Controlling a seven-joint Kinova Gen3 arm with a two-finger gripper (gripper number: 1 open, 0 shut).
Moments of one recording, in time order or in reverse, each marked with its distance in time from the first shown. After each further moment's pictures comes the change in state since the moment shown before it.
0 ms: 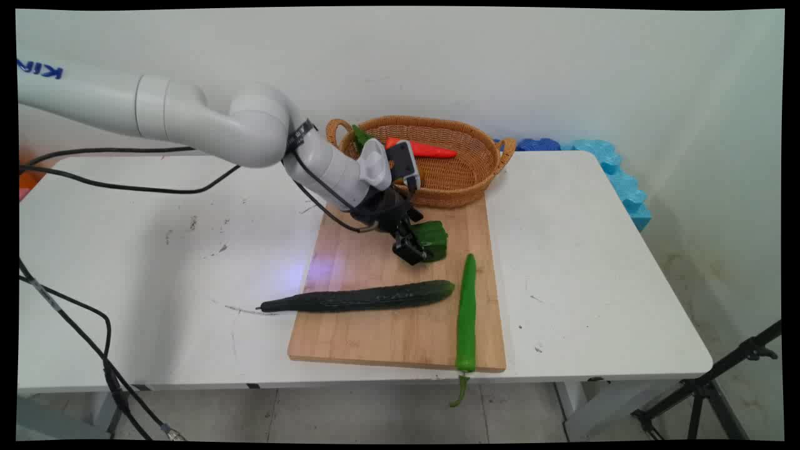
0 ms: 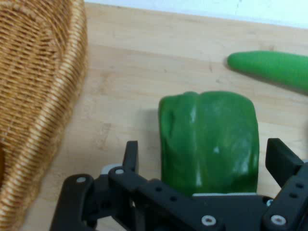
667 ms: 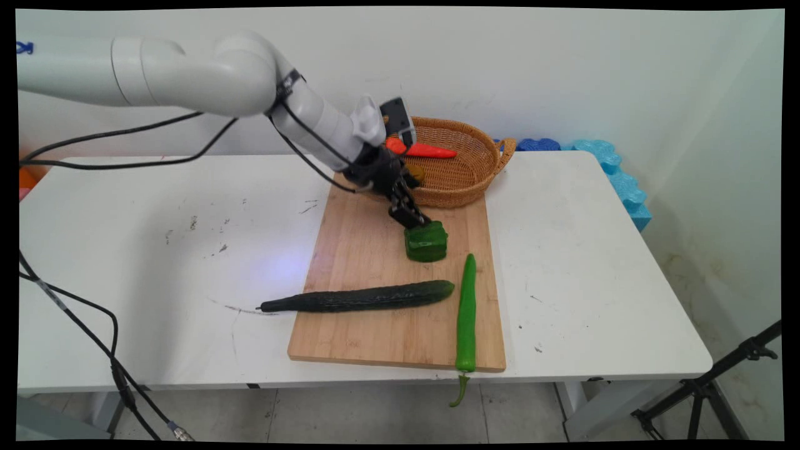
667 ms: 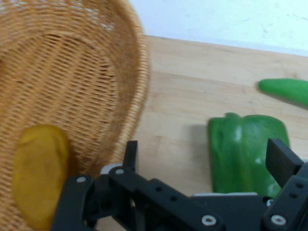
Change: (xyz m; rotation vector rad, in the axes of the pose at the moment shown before) arm 0.031 -0.034 -0.045 0.023 0.007 -0.001
